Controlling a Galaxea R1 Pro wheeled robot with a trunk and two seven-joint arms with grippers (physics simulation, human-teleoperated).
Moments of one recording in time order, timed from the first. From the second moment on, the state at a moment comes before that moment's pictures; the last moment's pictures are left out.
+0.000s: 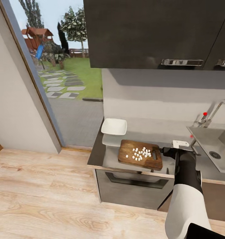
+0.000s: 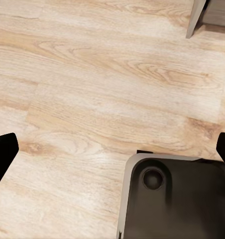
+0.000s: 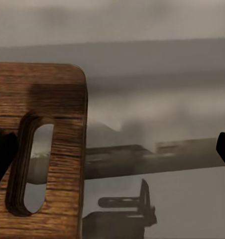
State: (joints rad) left arm 0.26 0.12 -0.35 -0.53 0.37 -0.69 0.23; right arm -0.81 0.17 -0.65 -1.22 0.75 0.69 0.40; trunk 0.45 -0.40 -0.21
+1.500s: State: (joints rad) left arm 0.26 0.12 -0.35 -0.52 0.37 -0.69 0.23; right arm -0.81 0.17 -0.65 -1.20 0.75 0.69 0.40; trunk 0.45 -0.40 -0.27
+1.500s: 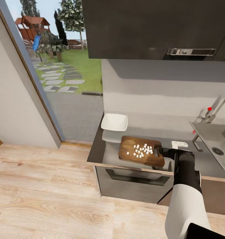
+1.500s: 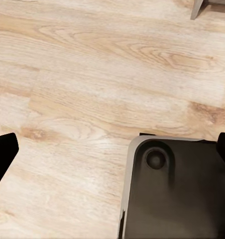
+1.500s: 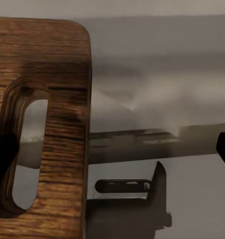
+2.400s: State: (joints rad) left arm 0.26 0.12 -0.35 -0.52 0.37 -0.69 0.23; right arm -0.81 0.17 -0.65 -1.19 0.75 0.69 0.40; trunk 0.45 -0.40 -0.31
